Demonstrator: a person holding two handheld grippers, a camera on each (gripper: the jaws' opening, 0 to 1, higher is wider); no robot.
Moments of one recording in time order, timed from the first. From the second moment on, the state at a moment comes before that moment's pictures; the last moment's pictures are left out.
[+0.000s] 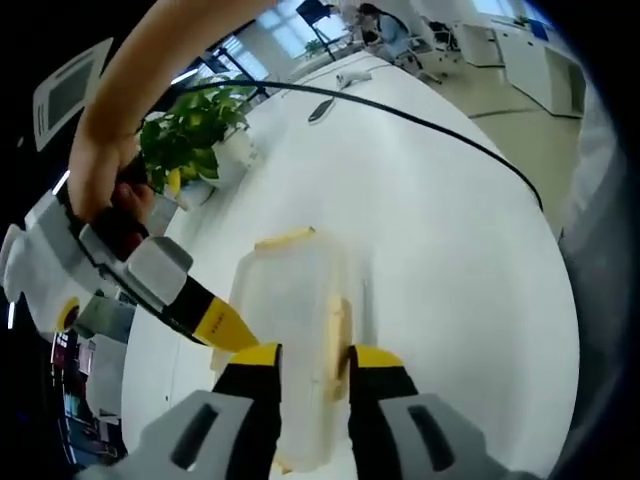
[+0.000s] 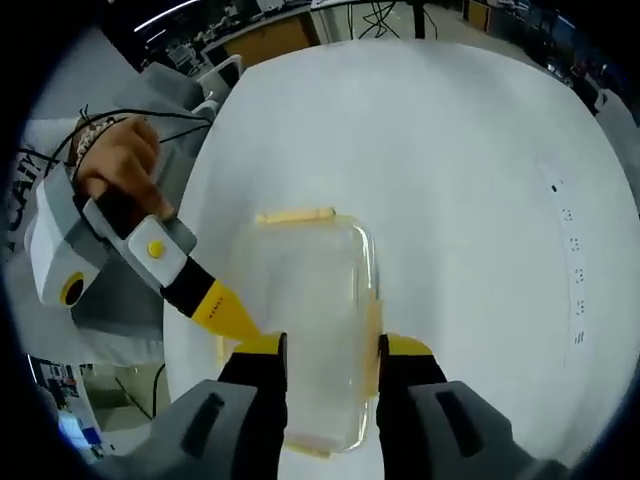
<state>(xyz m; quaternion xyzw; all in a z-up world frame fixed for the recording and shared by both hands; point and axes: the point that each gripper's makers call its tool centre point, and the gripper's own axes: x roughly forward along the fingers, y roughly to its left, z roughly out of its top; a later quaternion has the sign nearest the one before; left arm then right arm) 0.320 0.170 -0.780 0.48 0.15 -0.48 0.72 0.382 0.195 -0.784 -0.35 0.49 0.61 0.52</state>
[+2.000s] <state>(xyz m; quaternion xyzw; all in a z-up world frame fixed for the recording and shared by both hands) 0.317 0.171 -0.777 0.46 0.18 -0.49 0.72 0.375 0.194 -0.773 -0.35 0.40 0.56 0.63</state>
